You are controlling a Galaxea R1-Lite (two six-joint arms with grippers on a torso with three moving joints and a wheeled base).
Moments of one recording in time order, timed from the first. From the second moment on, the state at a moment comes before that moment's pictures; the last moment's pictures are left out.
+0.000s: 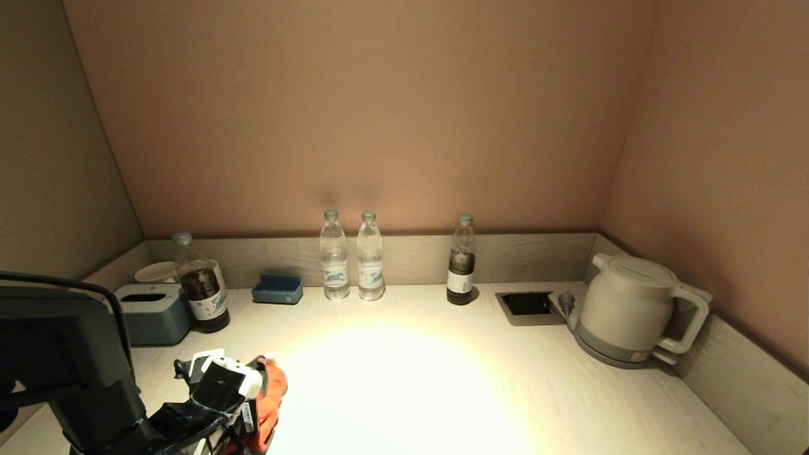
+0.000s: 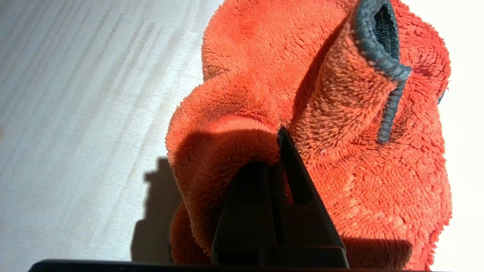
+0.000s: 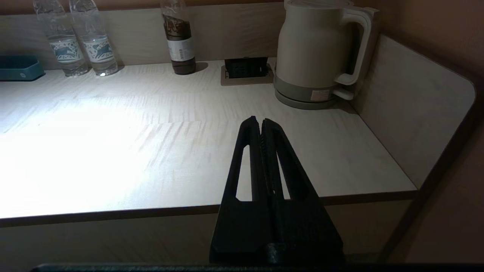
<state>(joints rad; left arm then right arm) -0.48 2.18 -0.46 -0.78 0.54 -0.58 -0.02 0.00 0.00 0.00 -0.01 0.03</state>
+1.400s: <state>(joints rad) 0.00 2.12 -0.27 -0.96 0.52 -0.41 -0.02 0.00 0.00 0.00 -0.01 0.03</state>
